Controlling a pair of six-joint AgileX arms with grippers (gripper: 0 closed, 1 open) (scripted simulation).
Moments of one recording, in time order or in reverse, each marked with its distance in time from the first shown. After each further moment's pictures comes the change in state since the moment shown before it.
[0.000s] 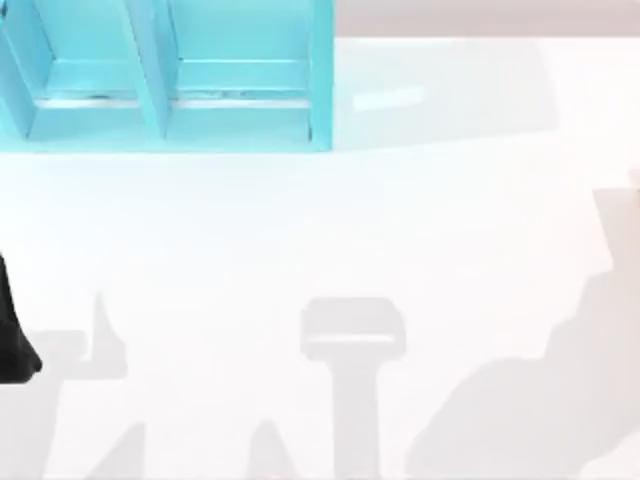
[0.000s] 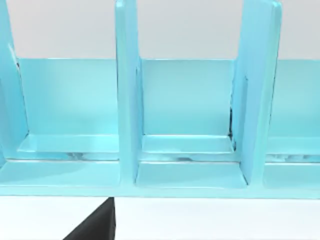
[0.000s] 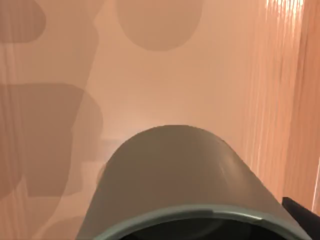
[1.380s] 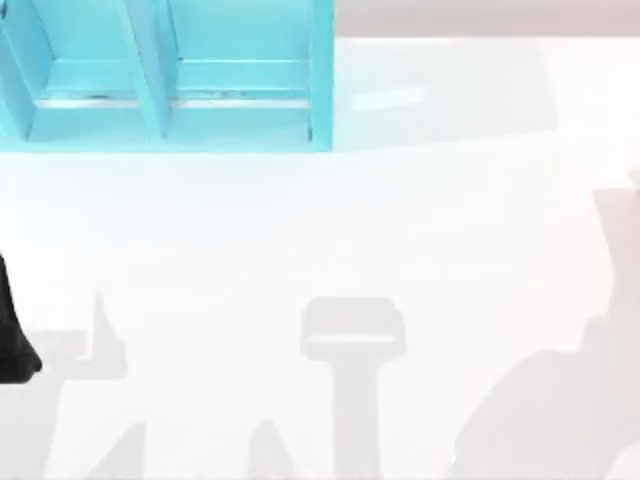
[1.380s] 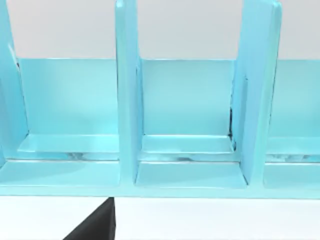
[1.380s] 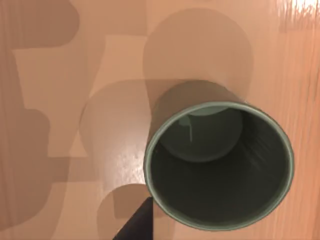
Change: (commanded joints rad) left arm 0.000 0.000 0.000 0.000 0.000 0.000; right arm 0.013 0.001 -0.149 0.158 -0.003 0.015
